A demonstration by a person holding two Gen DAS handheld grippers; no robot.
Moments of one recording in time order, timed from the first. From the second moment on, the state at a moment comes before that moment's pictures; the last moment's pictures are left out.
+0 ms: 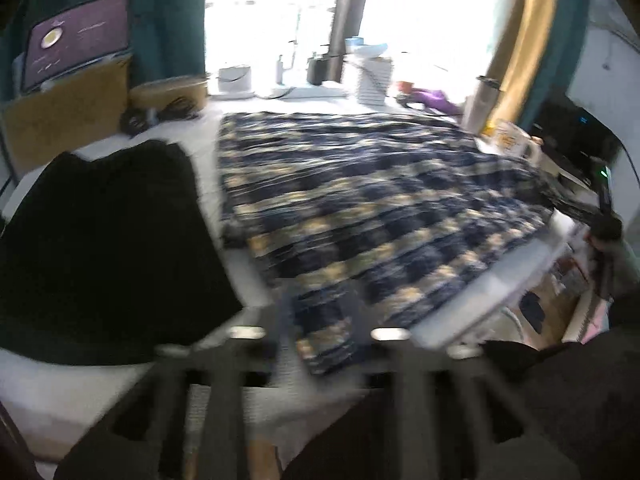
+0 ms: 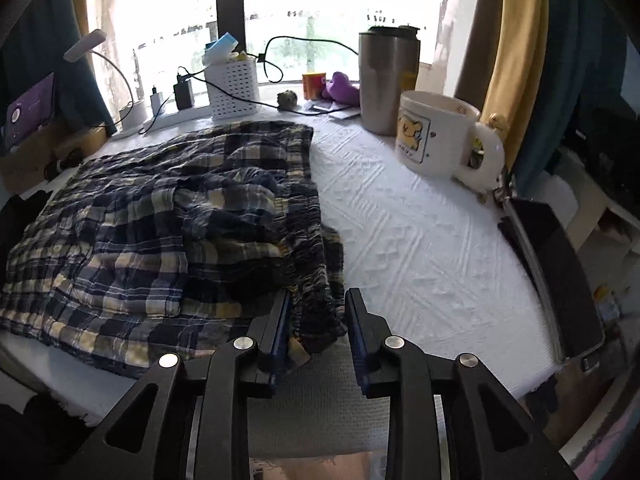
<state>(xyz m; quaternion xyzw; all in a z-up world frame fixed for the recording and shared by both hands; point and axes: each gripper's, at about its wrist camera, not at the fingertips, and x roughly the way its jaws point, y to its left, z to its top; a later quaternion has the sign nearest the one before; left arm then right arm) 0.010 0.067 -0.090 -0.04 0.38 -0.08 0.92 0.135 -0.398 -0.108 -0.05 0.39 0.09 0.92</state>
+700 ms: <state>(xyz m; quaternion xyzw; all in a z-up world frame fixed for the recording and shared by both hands) 0.037 0.012 -0.126 0.11 0.40 -0.05 0.91 0.101 -0.407 -0.106 -0.08 0.36 0.07 0.92</state>
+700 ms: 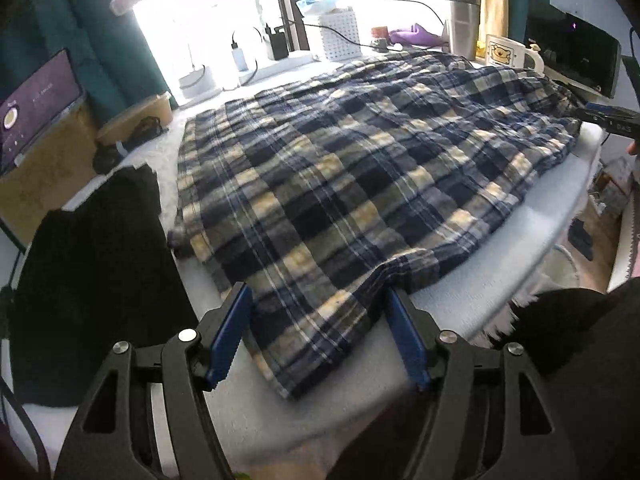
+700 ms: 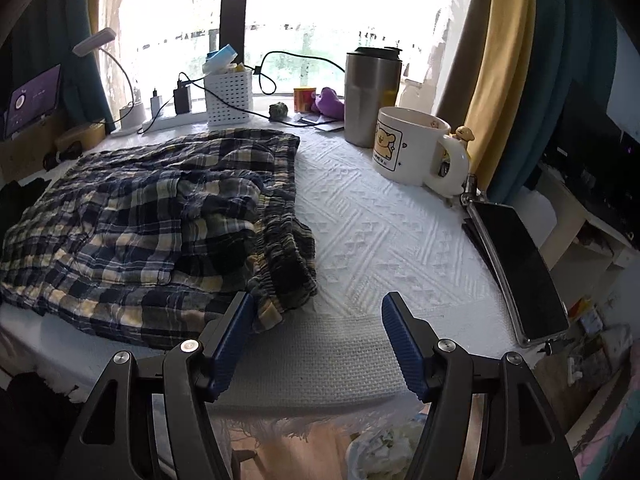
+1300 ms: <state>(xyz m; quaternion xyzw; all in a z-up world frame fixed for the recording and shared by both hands) 0.038 0.042 -0.075 0.00 0.36 -0.08 0.93 0.052 -0.347 -0.116 -0.25 0.31 0.16 0.90</state>
